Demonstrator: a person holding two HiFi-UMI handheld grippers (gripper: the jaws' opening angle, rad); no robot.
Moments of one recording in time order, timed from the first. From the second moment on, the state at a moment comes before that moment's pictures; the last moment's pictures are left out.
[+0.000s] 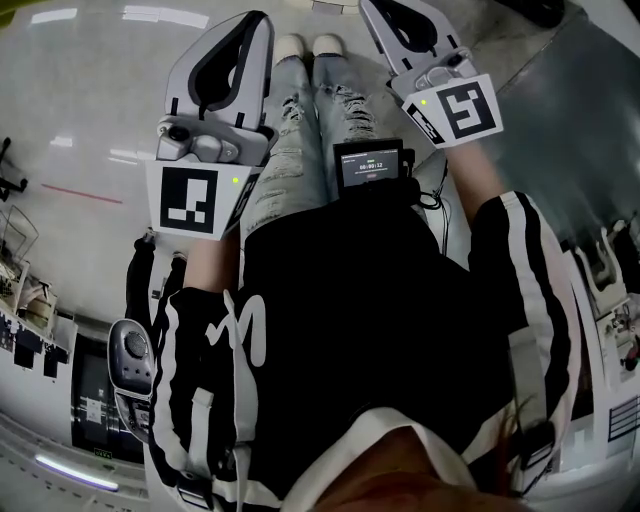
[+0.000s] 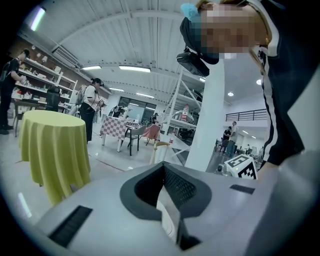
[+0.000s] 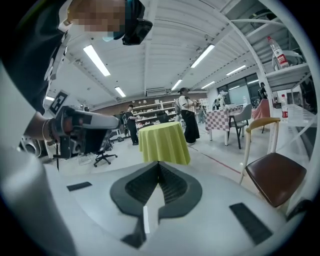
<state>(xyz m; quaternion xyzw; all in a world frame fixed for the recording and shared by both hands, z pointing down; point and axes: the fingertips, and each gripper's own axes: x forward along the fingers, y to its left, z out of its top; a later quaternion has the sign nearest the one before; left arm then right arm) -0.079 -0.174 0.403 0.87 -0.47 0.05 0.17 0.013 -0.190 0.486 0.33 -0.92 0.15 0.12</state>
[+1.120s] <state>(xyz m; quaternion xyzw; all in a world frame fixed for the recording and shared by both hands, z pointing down) -0.094 -0.190 0.421 0.84 -0.50 0.06 0.19 0.015 -0.182 0.646 0.29 -0.90 0.16 0.27</state>
